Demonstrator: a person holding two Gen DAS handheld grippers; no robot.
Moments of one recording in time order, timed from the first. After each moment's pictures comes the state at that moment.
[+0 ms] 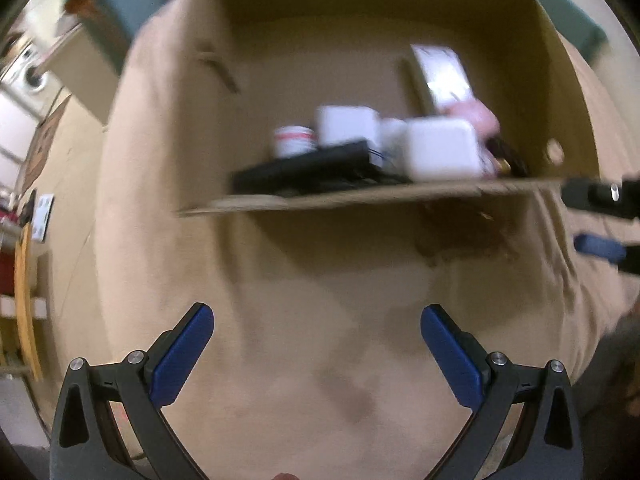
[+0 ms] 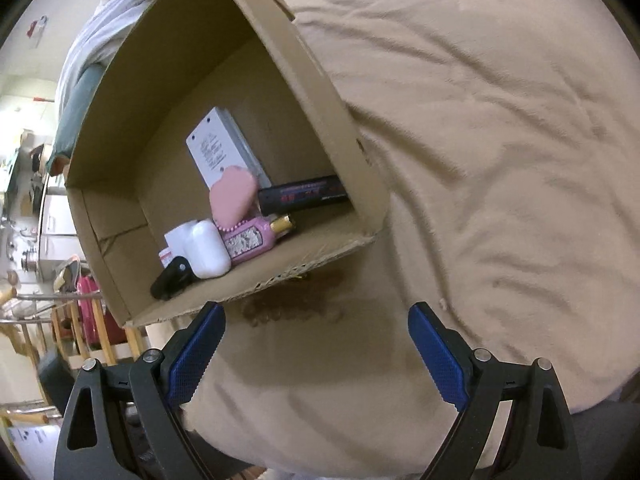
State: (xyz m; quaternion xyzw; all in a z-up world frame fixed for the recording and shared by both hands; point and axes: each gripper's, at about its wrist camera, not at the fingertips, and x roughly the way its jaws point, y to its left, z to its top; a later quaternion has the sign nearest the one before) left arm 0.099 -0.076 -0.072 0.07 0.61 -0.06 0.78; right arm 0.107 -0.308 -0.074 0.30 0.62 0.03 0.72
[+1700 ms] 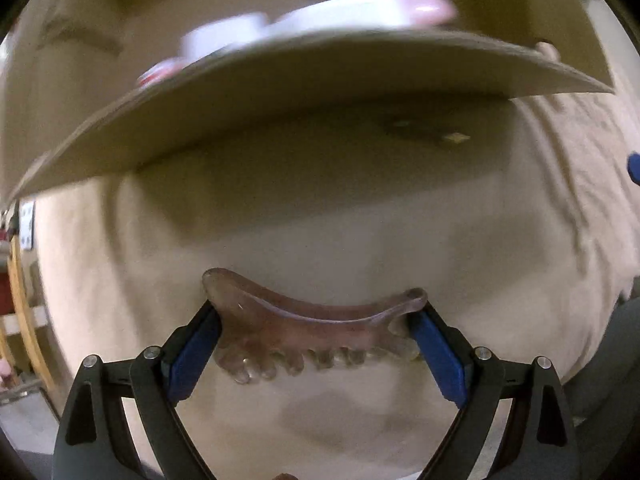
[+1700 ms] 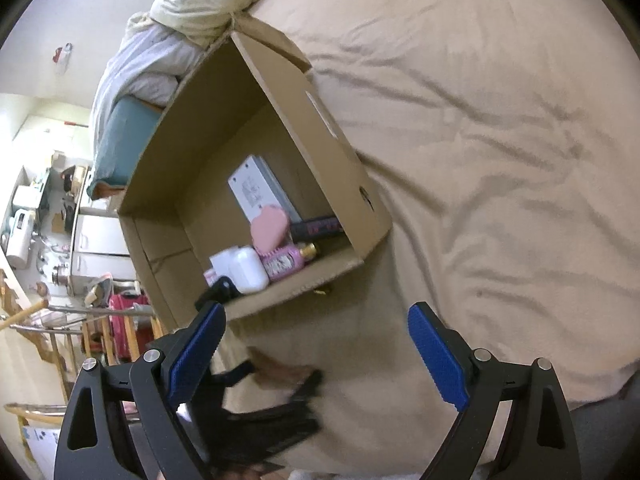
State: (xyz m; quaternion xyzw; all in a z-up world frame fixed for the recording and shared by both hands) left arm 0.106 -0.119 -0.115 0.10 0.68 -0.08 0.72; right arm 0.096 -0.342 -0.041 0.34 0.58 0.06 0.74
